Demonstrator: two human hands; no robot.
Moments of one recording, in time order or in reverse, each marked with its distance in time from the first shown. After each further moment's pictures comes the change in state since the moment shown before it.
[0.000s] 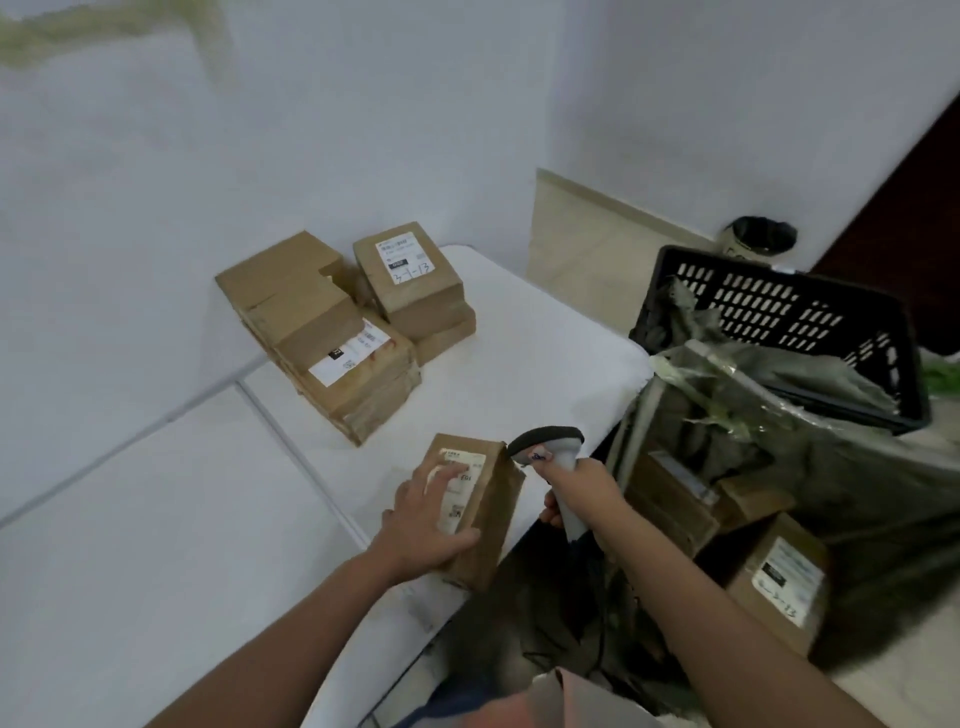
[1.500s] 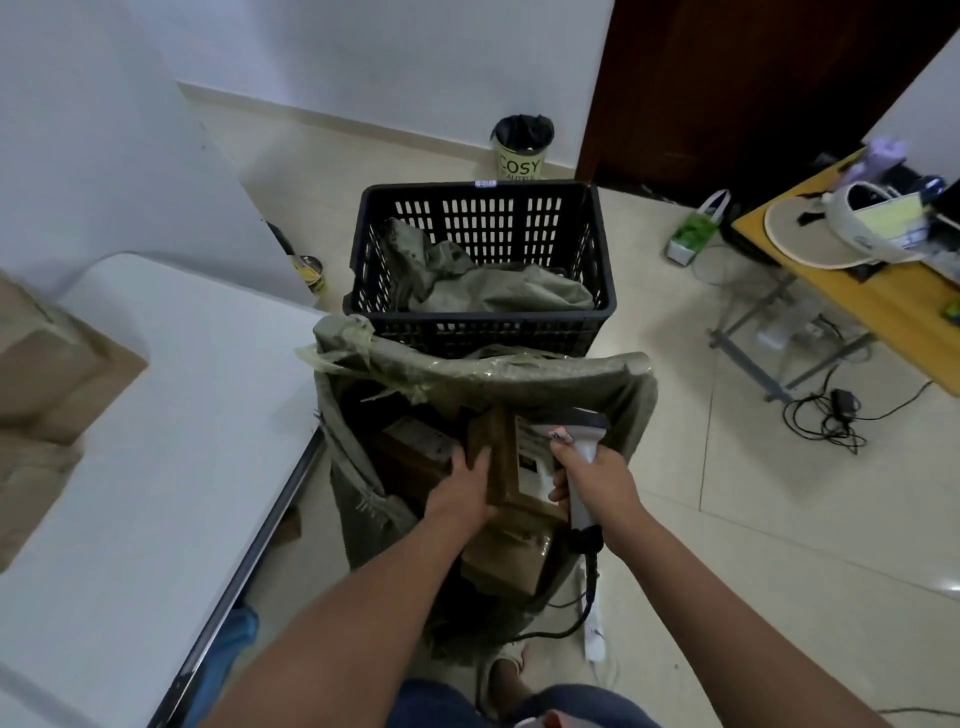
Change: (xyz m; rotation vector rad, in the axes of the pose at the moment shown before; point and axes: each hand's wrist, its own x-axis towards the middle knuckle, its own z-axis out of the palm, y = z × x) left_hand 0.122 0.344 0.286 0.499 -0.413 0.149; right_hand 0.006 0.175 -0.355 0.367 0.399 0.083
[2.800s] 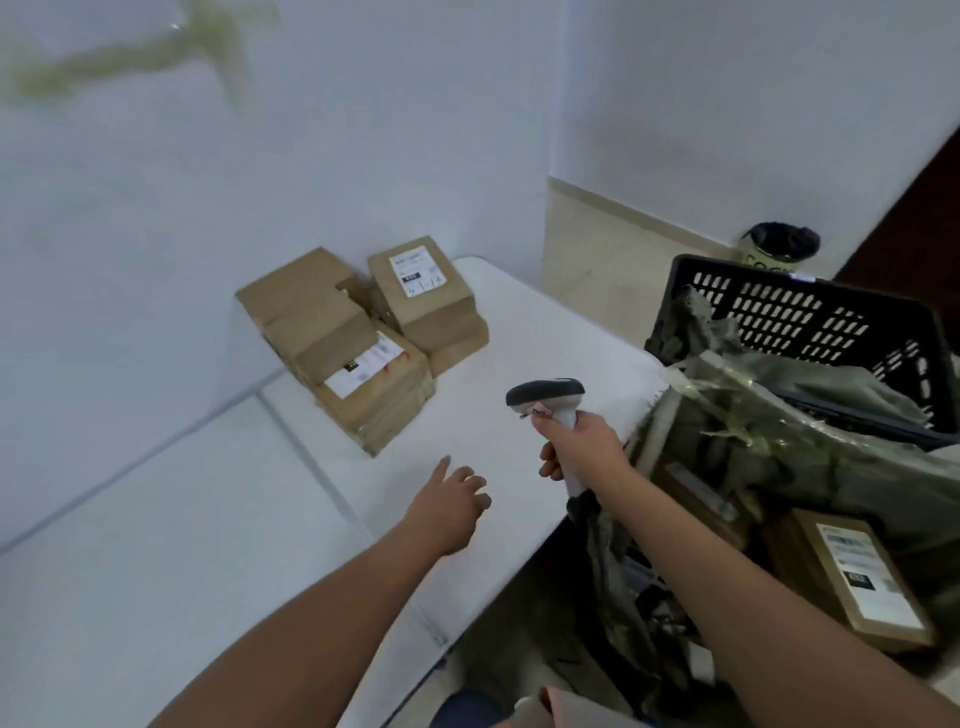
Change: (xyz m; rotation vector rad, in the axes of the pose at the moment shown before) left_hand -0.211 -0.395 -0.048 0.429 0.297 0.006; right_hand -0.158 -0.082 0.380 -0.298 -0.459 -0.336
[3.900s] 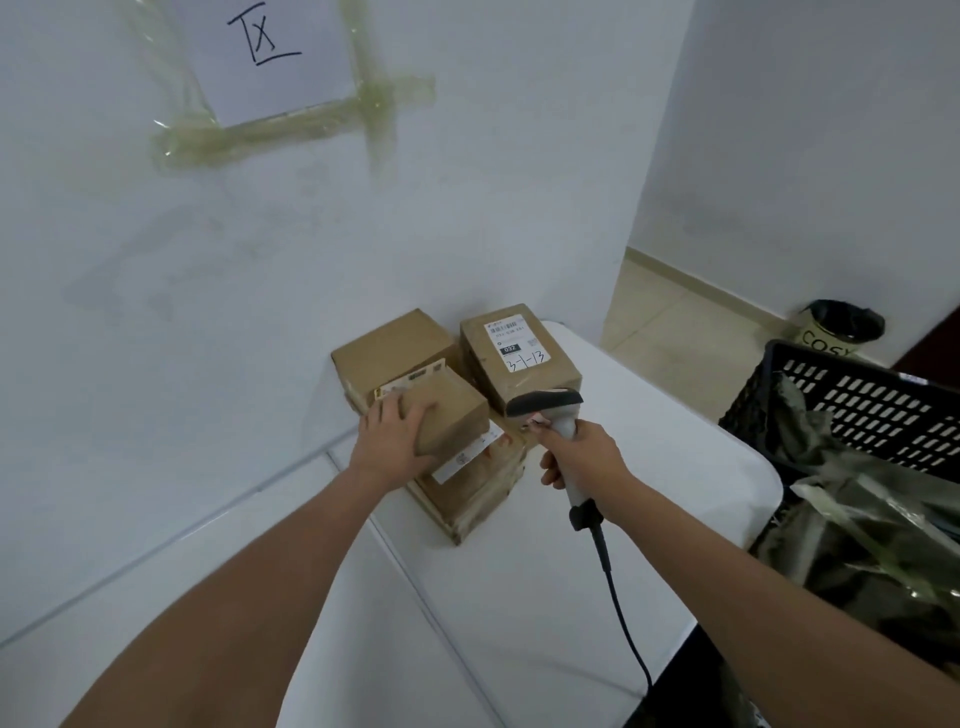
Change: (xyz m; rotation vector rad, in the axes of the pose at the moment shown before) left_hand 0.001 -0.277 -0.033 -0.400 0.265 -0.509; right_hand 0.085 -0.116 0.140 -0.118 -0.014 -0.063
